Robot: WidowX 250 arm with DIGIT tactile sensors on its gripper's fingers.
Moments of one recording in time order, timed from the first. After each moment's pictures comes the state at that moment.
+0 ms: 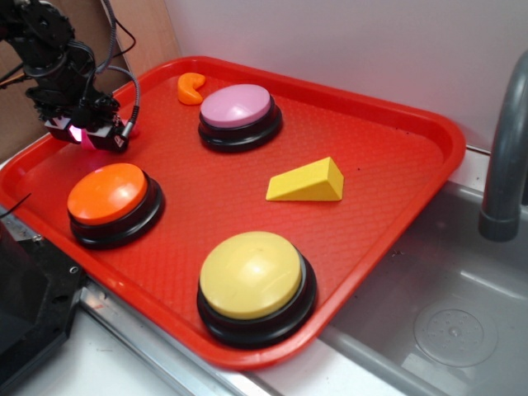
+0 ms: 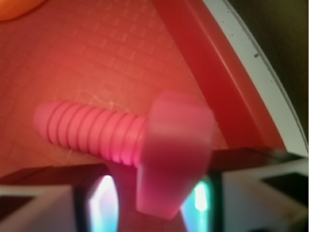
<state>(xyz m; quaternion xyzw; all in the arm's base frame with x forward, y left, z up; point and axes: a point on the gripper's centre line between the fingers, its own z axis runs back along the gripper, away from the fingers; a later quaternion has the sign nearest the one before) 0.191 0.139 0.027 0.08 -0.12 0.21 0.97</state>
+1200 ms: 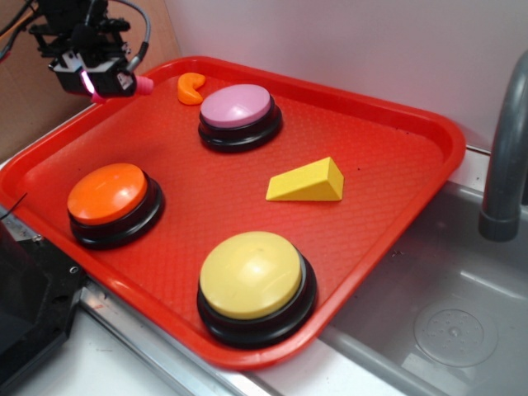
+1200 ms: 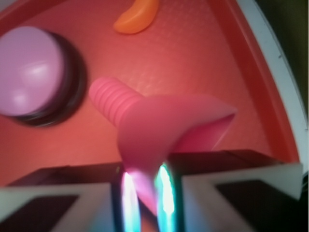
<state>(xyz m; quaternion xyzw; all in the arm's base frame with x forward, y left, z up) 0.202 0.060 0.109 -0.04 -0.03 0.18 0.98</state>
